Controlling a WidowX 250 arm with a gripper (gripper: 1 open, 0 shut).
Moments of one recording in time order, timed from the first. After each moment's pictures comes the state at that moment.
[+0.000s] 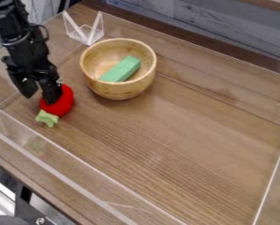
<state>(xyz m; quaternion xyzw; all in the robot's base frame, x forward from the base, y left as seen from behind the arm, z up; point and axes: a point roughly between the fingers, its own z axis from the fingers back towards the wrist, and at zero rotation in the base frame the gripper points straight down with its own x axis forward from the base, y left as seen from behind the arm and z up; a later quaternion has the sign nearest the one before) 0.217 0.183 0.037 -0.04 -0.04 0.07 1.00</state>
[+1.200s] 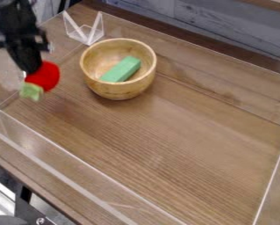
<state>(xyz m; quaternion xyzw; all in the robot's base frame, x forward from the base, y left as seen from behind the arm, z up) 0.230 0.173 0.104 -0.06 -0.05 0.10 0.99</state>
